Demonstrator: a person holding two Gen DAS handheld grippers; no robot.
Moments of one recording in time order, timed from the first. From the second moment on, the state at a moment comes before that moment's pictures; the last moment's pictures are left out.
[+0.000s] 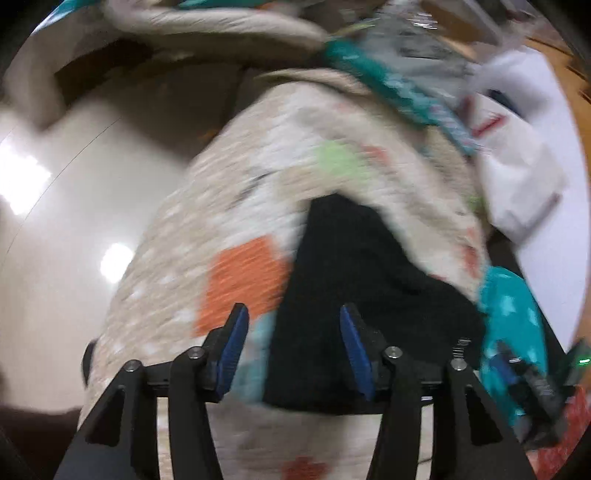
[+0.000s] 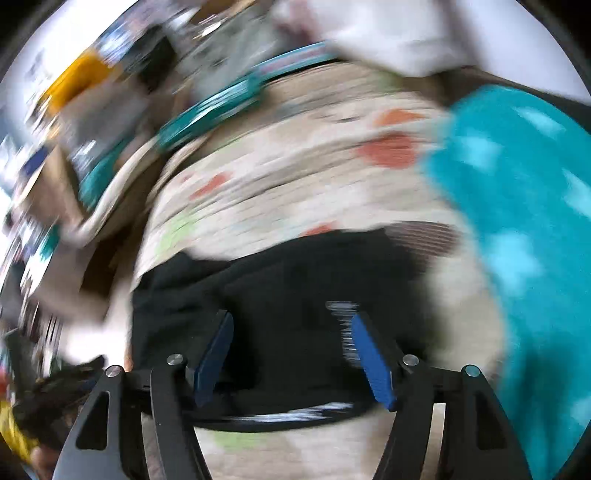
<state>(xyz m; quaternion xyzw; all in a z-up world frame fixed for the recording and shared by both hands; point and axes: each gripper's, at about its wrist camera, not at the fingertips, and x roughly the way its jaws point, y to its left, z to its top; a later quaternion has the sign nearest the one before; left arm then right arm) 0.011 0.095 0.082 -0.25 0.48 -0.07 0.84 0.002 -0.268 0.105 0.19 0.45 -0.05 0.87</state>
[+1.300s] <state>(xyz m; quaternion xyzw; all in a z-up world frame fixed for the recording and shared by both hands) 0.108 -0.099 0.159 0.01 0.51 -0.29 0.81 0.021 -0.181 0.149 0.15 0.42 0.15 0.88</state>
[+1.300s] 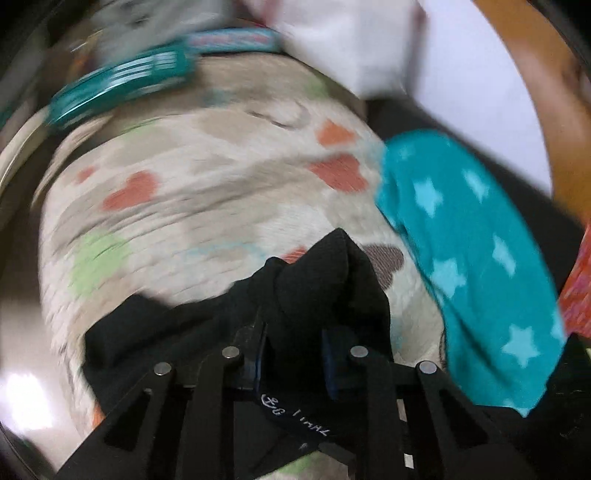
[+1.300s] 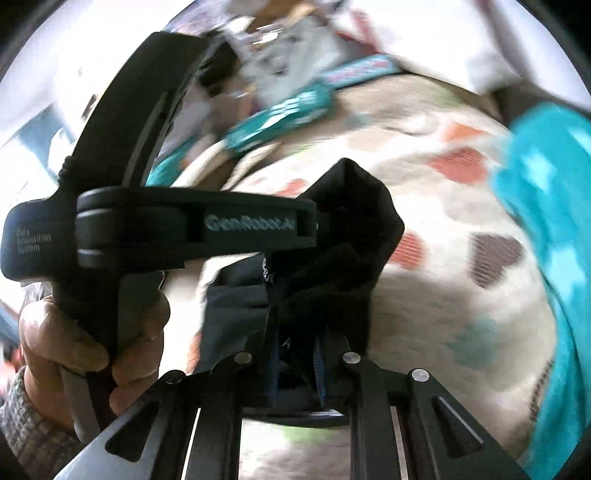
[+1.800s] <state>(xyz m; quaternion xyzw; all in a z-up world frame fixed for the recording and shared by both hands) 0.108 0.129 0.044 -0.30 0.55 -0.19 0.76 0.026 -0.010 0.065 -0.13 0.49 0.24 0.83</state>
